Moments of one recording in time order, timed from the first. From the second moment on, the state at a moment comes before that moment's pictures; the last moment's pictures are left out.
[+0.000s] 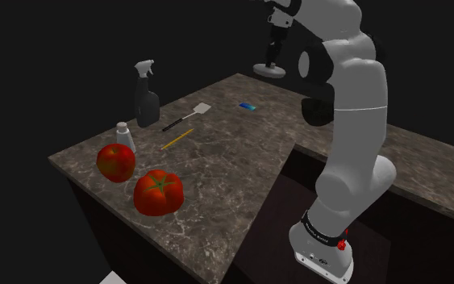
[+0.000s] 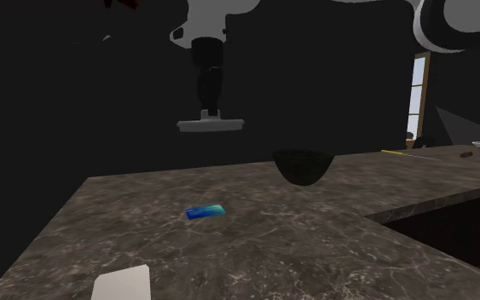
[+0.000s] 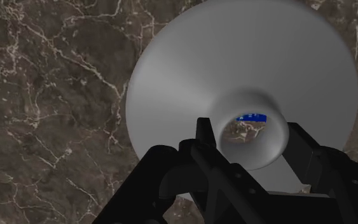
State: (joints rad) arm -0.35 0.50 -0.47 -0.99 0.24 1.42 -0.92
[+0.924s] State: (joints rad) arm -0.34 0.07 -0.57 -1.55 0.05 1.58 -1.09
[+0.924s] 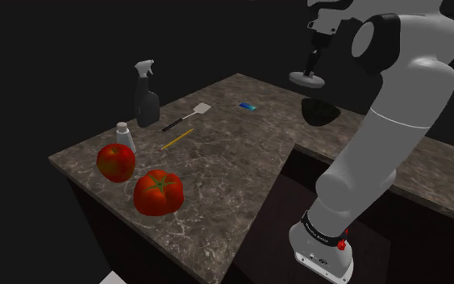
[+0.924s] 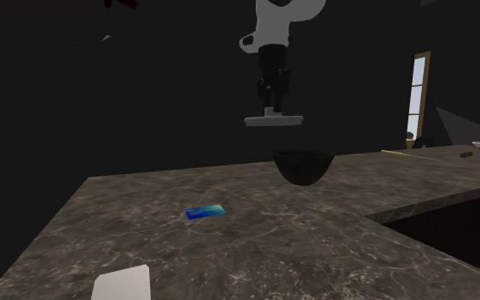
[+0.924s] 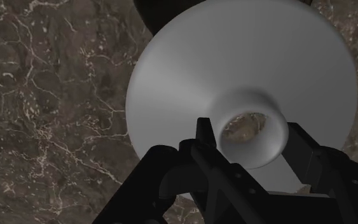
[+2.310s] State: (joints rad) arm -0.41 -0.11 -0.64 -1.87 -0.06 1.75 -1.21
